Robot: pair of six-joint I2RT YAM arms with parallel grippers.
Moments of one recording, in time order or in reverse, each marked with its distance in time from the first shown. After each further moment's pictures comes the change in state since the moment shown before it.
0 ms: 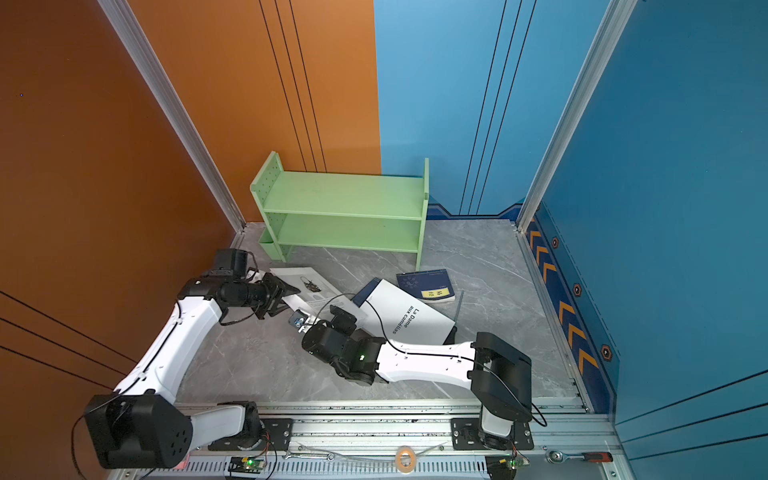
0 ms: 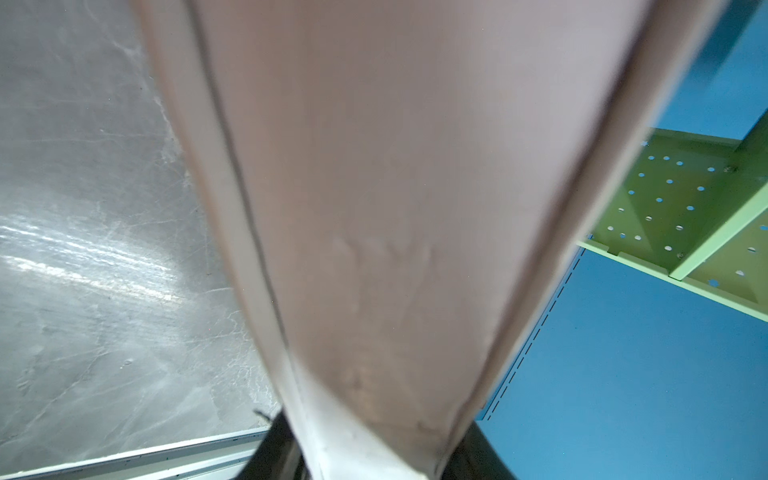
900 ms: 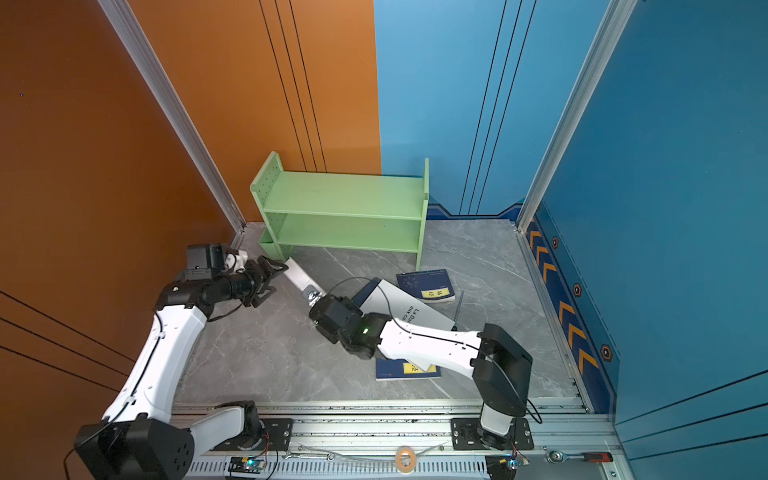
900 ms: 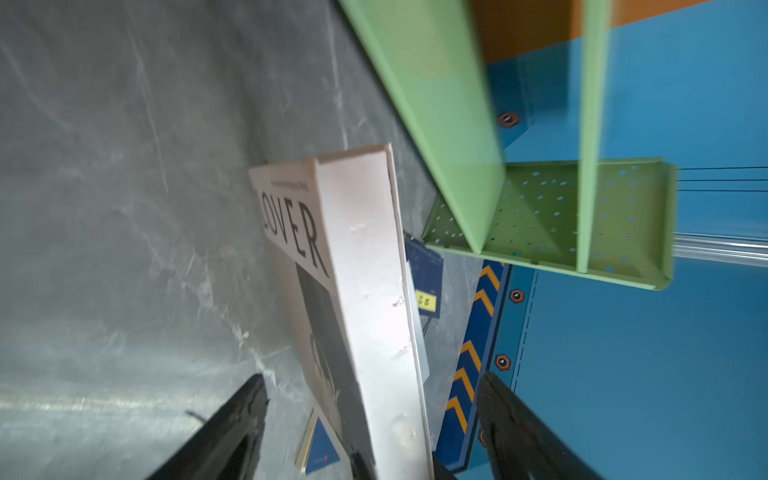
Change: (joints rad) left arm 0.115 -0.121 0.045 0.155 -0.015 0.106; right arm -0.171 -0.038 0.114 -0.199 -0.256 0.225
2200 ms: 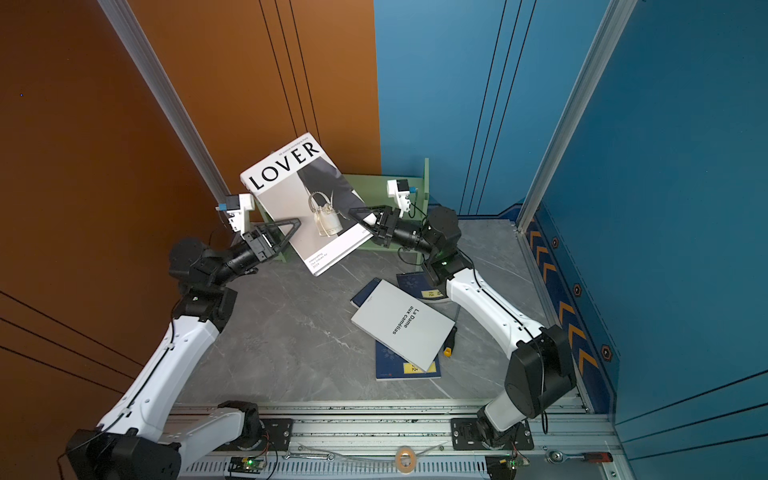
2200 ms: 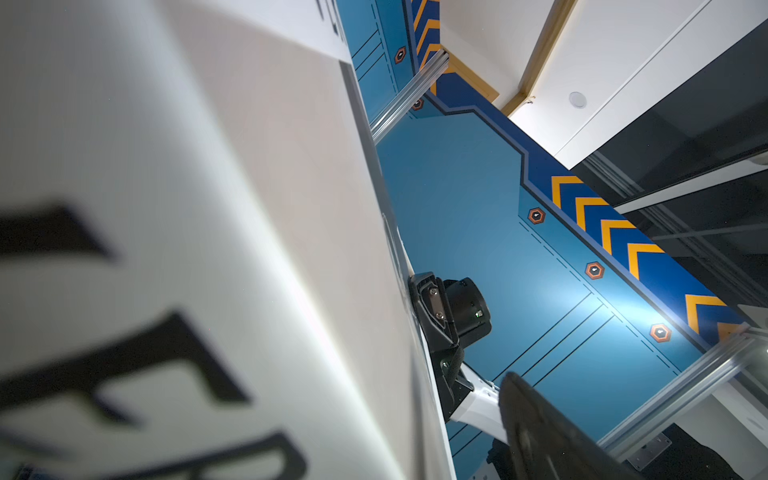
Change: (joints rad) left arm -0.218 -0.028 -0.106 1.188 0.319 -0.286; right arm -0.614 -0.121 0.030 0.864 -1.183 1.297
